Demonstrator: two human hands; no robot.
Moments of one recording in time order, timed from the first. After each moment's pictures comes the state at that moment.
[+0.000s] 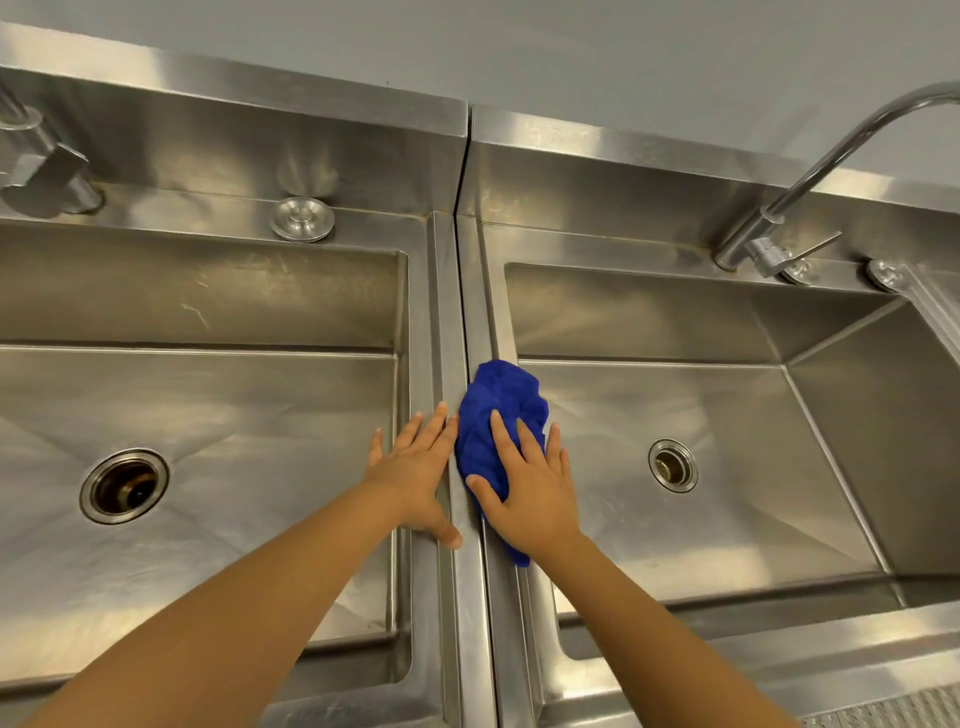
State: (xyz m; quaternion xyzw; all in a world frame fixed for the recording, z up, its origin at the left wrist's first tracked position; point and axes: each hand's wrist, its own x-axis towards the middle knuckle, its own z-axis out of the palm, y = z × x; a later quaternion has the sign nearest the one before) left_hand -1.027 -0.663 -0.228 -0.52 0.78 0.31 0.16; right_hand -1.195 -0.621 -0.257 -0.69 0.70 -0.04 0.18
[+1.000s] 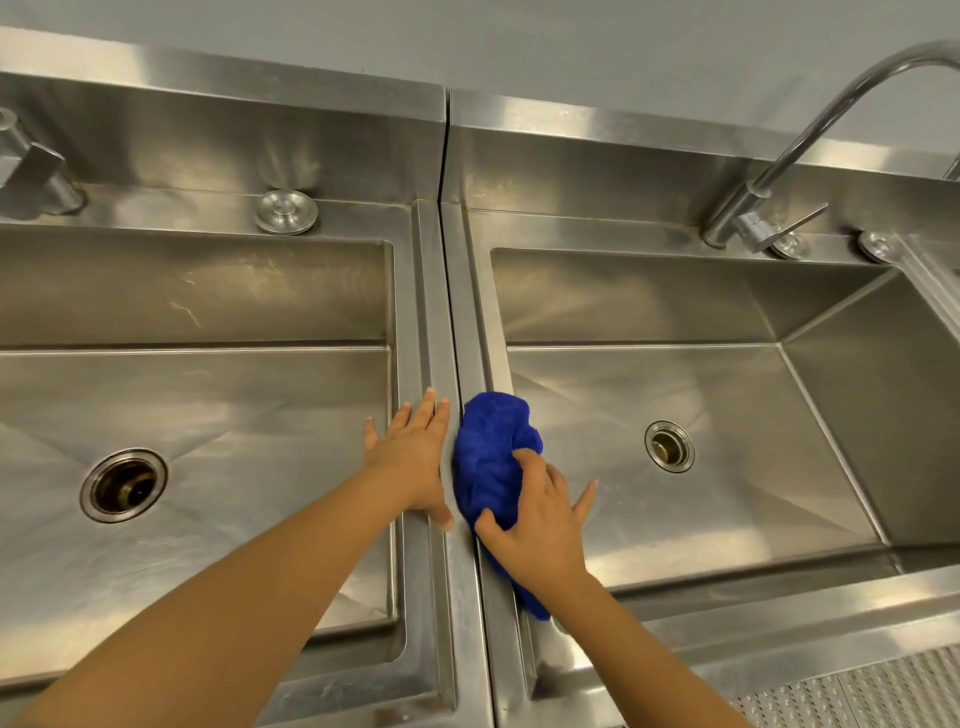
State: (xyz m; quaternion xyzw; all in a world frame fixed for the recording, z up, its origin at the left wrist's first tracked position) left_hand -1.041 -0.661 -0.216 -0.56 0.76 0.28 0.19; right_hand -1.195 -0.570 -0.240 -0.63 0.74 -0.11 0.22
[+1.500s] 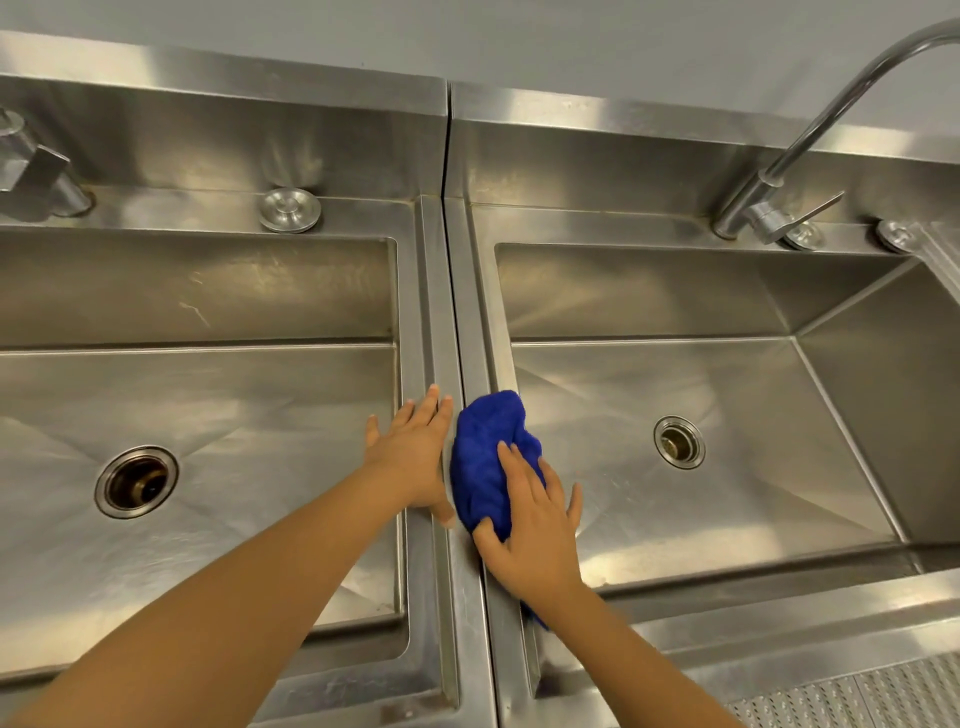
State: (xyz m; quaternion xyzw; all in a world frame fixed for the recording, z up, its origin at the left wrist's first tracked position) left_hand -1.042 -0.660 -0.216 -0.56 0.76 0.27 0.18; right_hand -1.192 -0.560 -0.250 -0.65 0.71 -0.12 0.25
